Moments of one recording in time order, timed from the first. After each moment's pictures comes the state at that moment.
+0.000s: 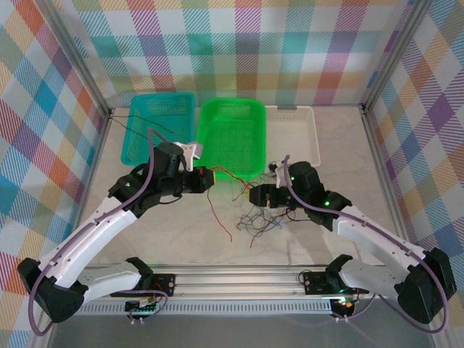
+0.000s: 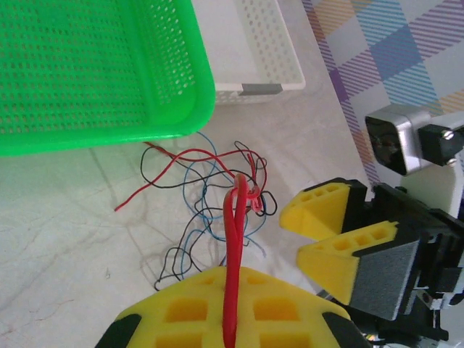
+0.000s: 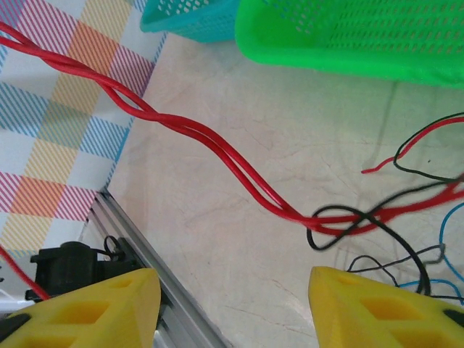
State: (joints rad) left arm -0.66 1.08 1.13 -0.67 0.22 -0.61; right arm 0.68 1.06 0.73 -0.24 -0.43 0.64
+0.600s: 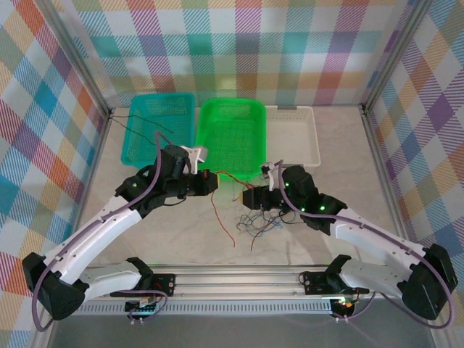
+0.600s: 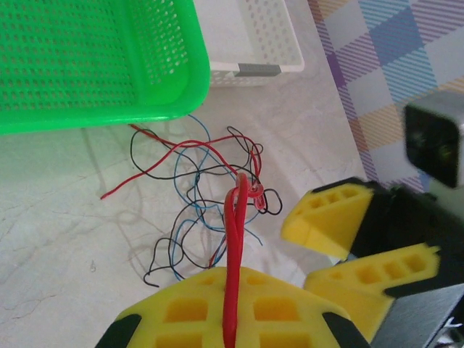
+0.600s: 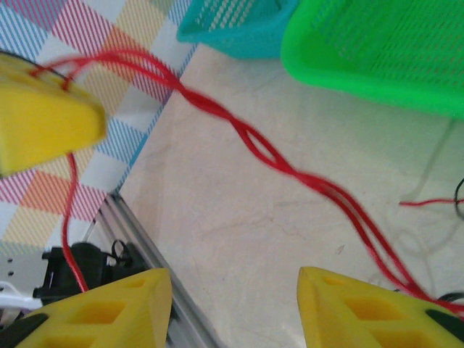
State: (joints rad) left arm -0.67 1.11 1.08 -0.62 0.27 -0.63; right arm 0.77 1.03 0.72 -0.14 -0.33 0.63
